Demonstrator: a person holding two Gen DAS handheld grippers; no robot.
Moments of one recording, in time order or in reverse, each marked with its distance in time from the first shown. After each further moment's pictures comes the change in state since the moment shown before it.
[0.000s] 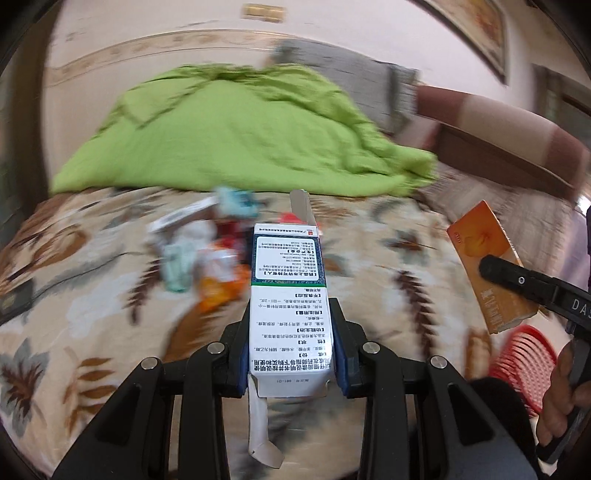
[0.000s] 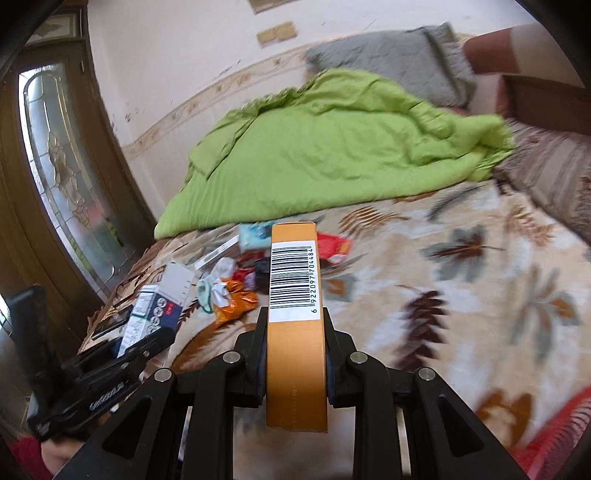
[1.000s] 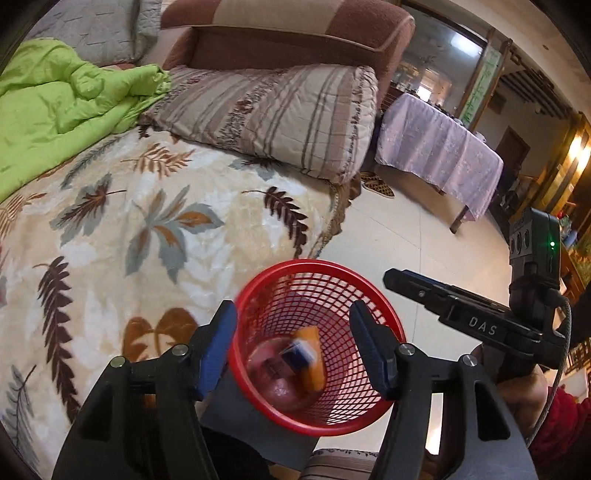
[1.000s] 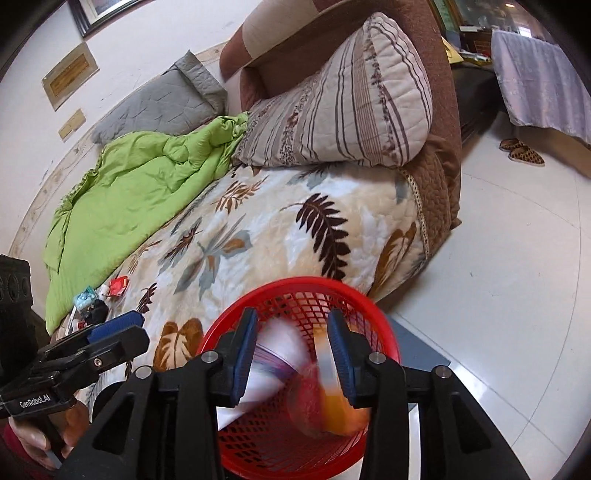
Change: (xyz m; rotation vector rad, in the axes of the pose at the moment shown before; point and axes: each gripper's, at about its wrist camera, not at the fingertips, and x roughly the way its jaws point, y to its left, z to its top) left arm 0.061 -0.320 -0.022 0.345 0.339 -0.649; right arm -0.224 -0.227 -0.096 0.471 -0.055 -0.494
